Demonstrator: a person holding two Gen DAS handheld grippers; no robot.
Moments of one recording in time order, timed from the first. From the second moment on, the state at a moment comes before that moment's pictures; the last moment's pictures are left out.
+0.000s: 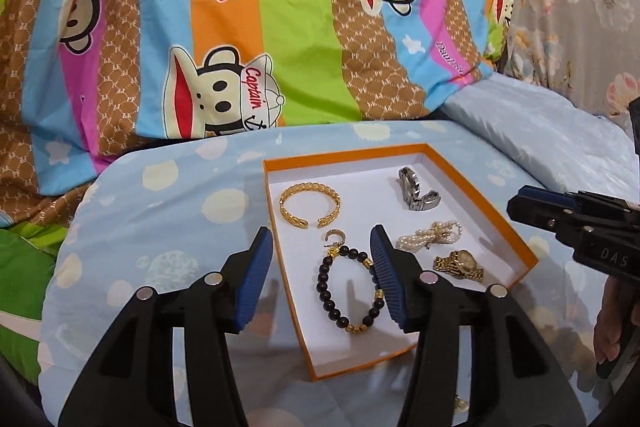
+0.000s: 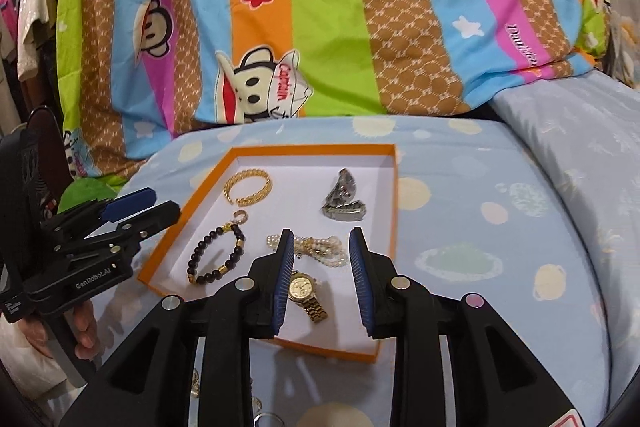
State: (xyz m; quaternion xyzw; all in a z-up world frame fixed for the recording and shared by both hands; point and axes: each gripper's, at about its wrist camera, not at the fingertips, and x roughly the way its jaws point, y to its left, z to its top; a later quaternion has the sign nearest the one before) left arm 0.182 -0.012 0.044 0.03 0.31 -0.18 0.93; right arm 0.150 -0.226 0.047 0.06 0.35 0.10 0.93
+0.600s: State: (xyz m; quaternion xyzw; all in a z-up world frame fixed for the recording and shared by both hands) left arm 0.100 0.012 0.019 0.00 0.37 -0.20 0.91; right arm 0.059 -0.204 0.013 0.08 0.41 0.14 0.90
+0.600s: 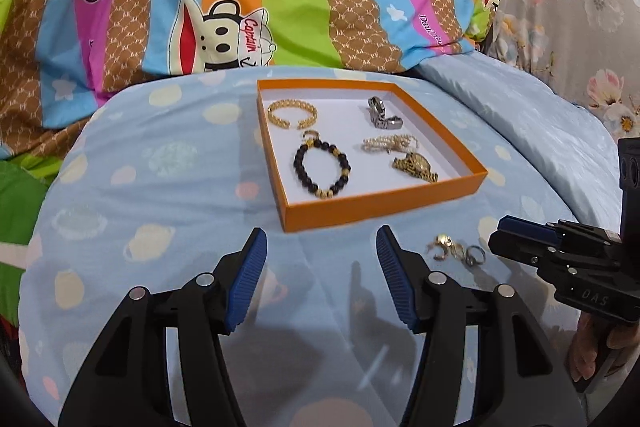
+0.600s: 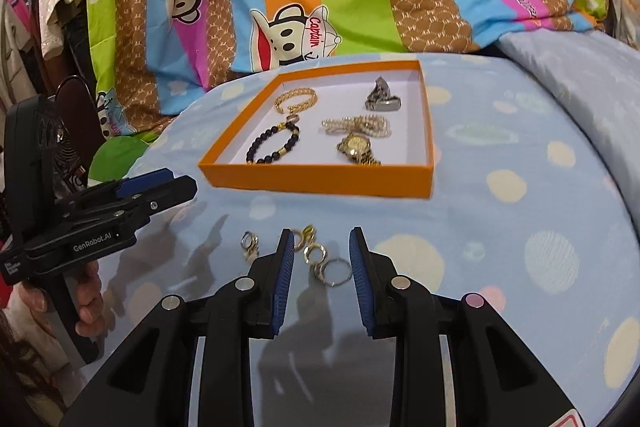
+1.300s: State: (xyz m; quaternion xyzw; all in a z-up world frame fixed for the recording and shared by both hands) left arm 0.093 0.017 0.002 0.00 0.40 -0.15 0.90; right arm 0.054 -0.196 0.000 0.06 0.42 0.11 0.90
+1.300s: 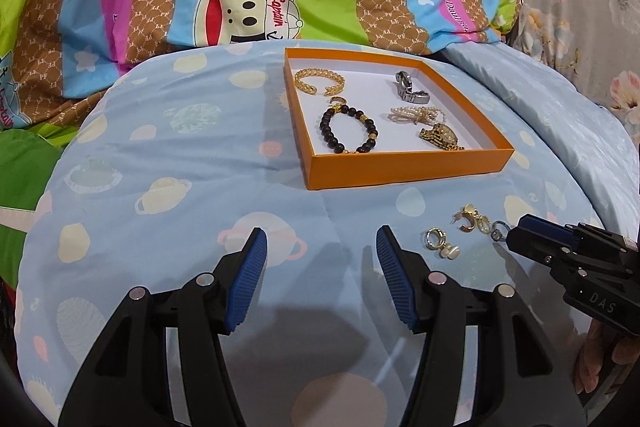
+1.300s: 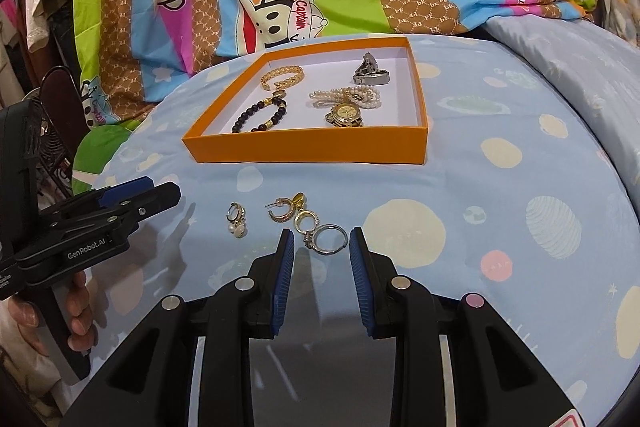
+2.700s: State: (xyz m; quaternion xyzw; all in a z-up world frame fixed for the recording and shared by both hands) left arm 0.096 0.014 -0.001 0.00 0.41 -0.15 0.90; right arm 0.066 -0.184 -0.009 0.06 0.44 0.05 0.89
